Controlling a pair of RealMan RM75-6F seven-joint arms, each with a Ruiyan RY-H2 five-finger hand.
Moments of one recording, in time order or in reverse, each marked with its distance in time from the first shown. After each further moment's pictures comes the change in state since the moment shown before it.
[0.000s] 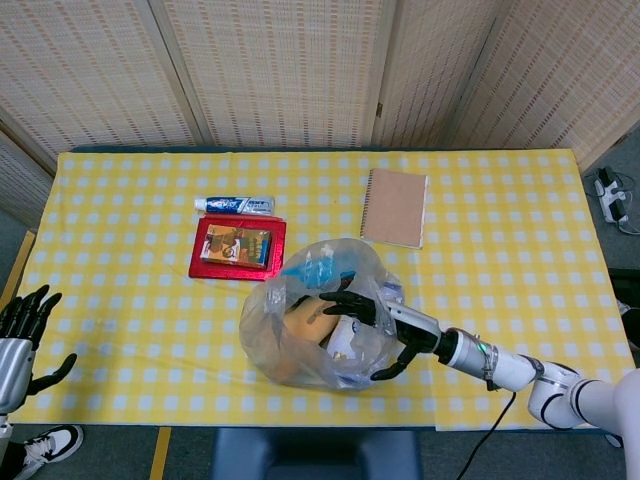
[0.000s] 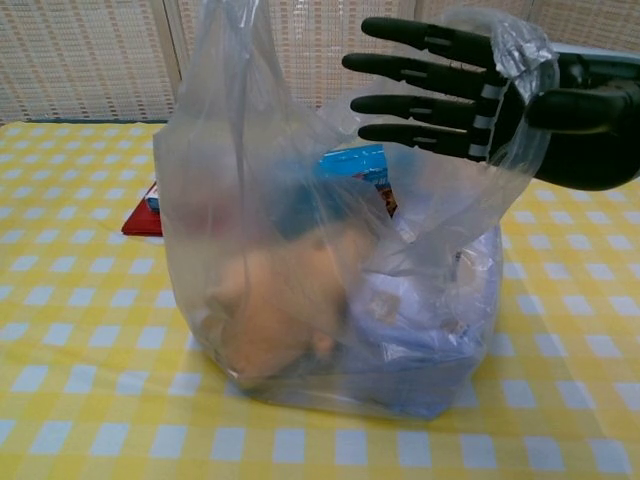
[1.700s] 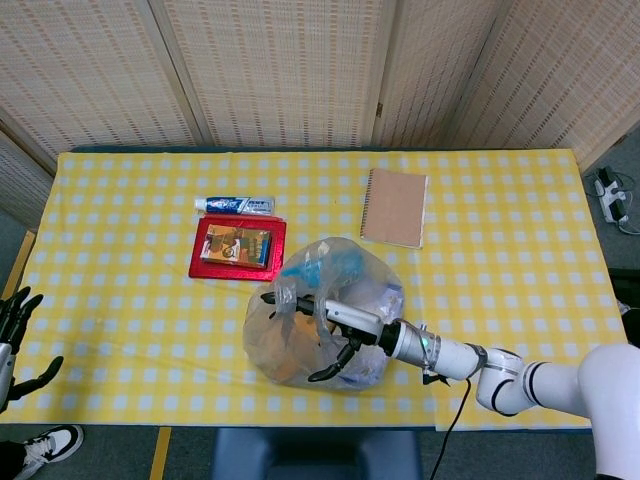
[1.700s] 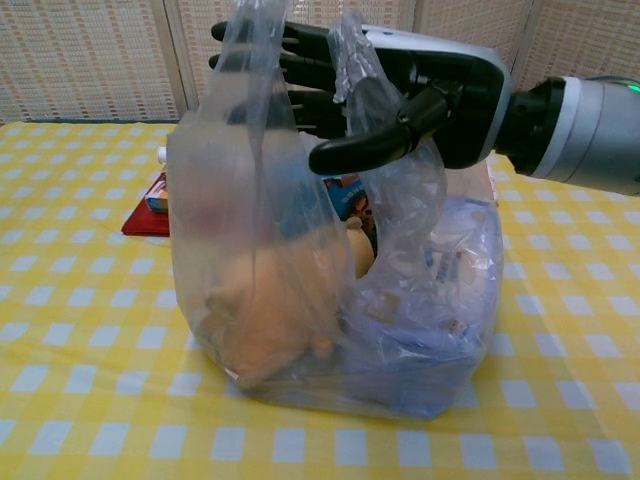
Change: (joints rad) left arm 0.027 0.041 -0.001 -0.001 -0.005 0.021 -0.096; right arm 0.167 -0.049 0.100 -0.148 0.100 -0.237 -0.407
